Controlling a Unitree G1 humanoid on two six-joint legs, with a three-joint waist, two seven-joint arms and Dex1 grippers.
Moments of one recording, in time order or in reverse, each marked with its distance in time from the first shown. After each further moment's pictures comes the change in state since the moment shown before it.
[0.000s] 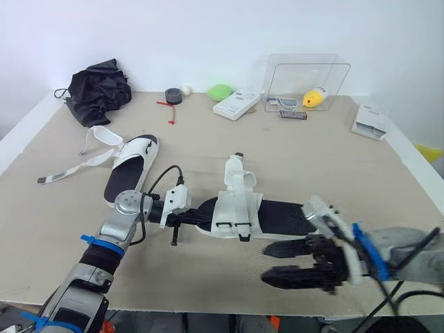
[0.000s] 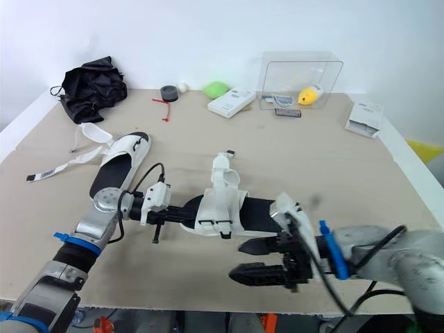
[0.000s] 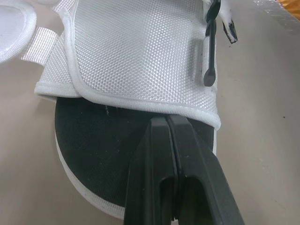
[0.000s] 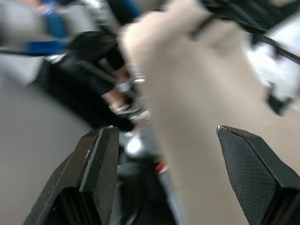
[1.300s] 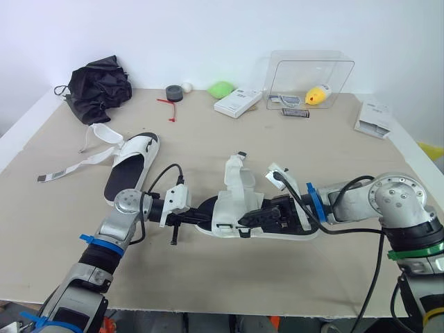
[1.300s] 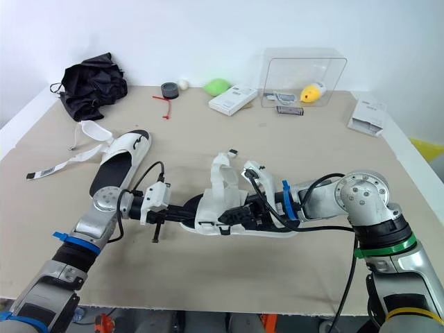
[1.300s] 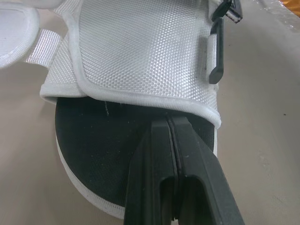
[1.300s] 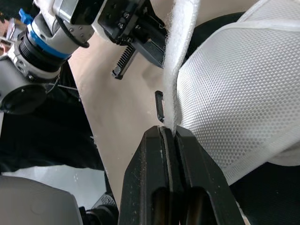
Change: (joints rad) left arm 0.003 0.009 0.001 -0.020 0.000 -0.017 -0.004; right arm -0.546 0.070 0.357 0.474 0.174 0.160 -0.282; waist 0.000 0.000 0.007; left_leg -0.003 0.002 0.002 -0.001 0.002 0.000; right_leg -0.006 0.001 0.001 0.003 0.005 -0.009
